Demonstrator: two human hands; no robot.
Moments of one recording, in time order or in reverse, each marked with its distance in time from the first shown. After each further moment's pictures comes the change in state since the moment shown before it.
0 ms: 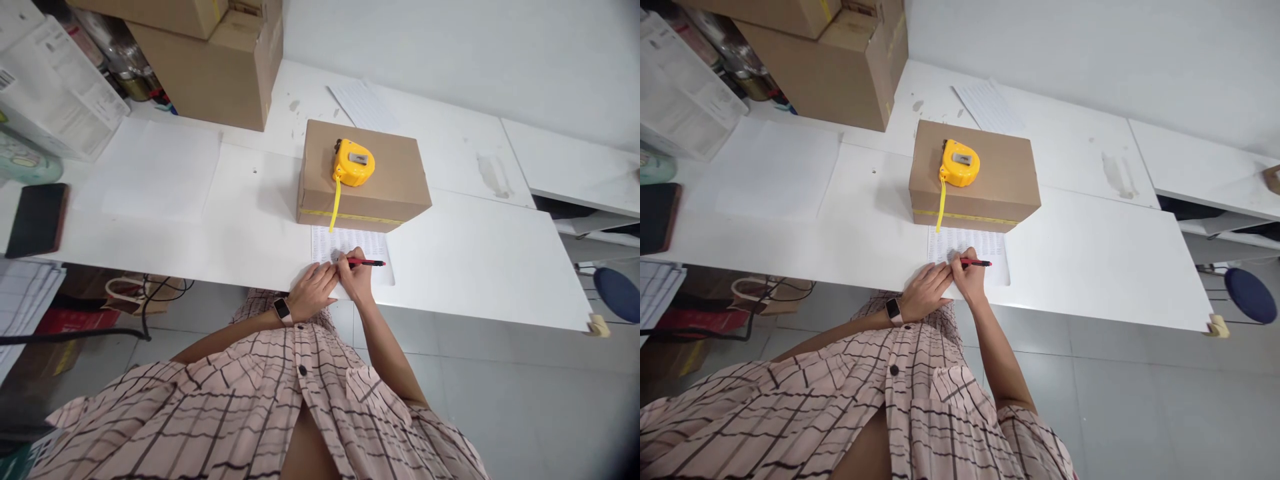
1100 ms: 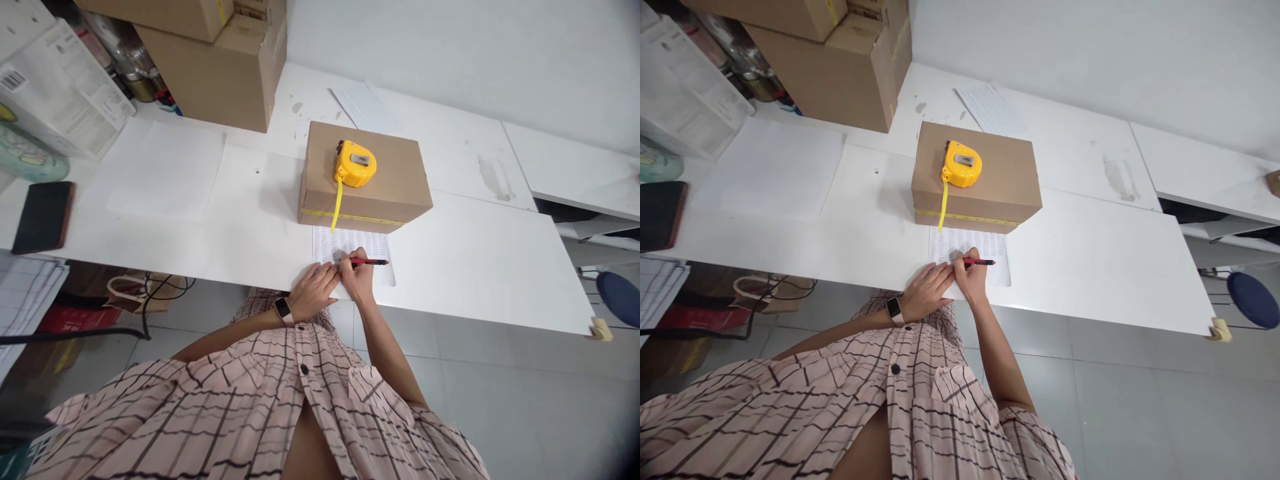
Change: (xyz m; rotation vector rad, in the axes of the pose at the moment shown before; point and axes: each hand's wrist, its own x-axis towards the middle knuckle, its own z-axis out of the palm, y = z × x) left_hand 0.000 -0.001 0.001 0.024 0.034 0.006; right_hand 0.000 -0.002 -0.001 -0.001 0.024 0.016
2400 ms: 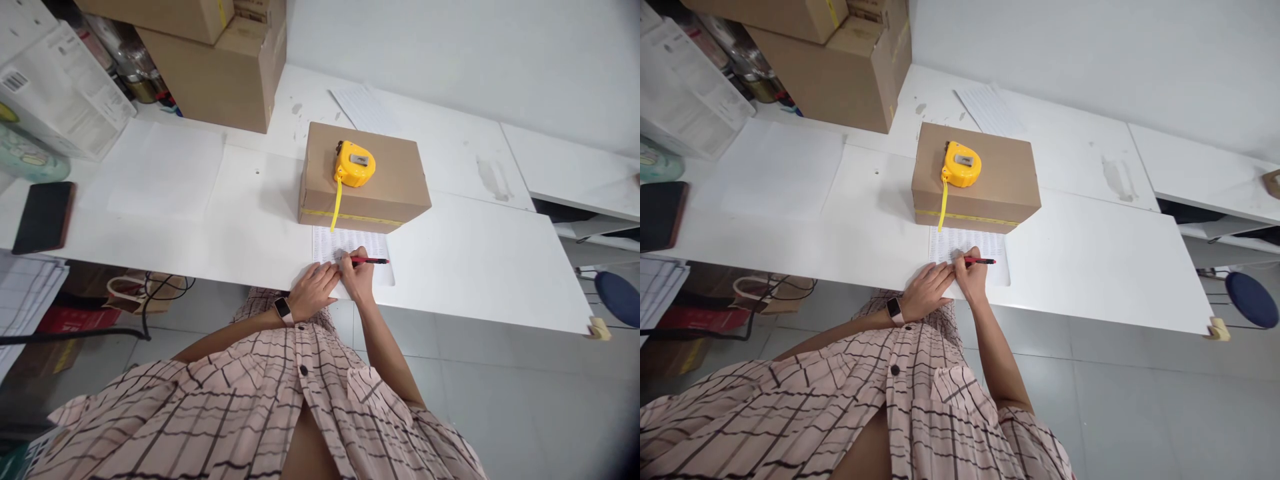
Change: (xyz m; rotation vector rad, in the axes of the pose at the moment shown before) left_hand 0.001 0.001 -0.003 -0.025 -0.053 -0.017; right_hand 0.001 -0.002 0.000 -0.017 0.030 0.002
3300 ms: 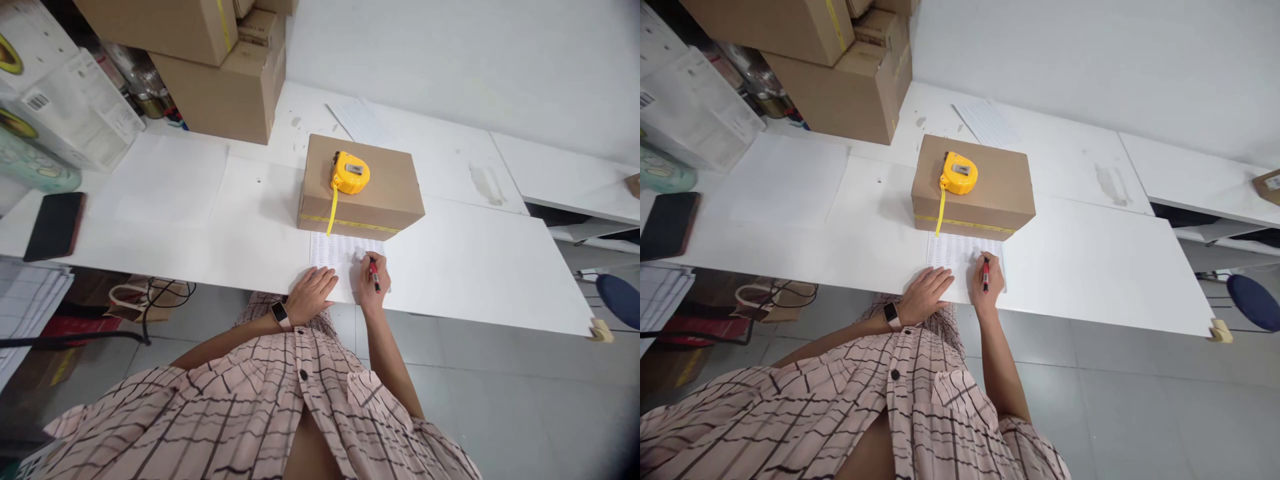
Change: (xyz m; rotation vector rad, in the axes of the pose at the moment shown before) left_hand -0.005 -0.005 -0.005 -0.019 0.025 0.005; right_hand -0.008 0.010 -0.027 -0.313 0.213 -0.071
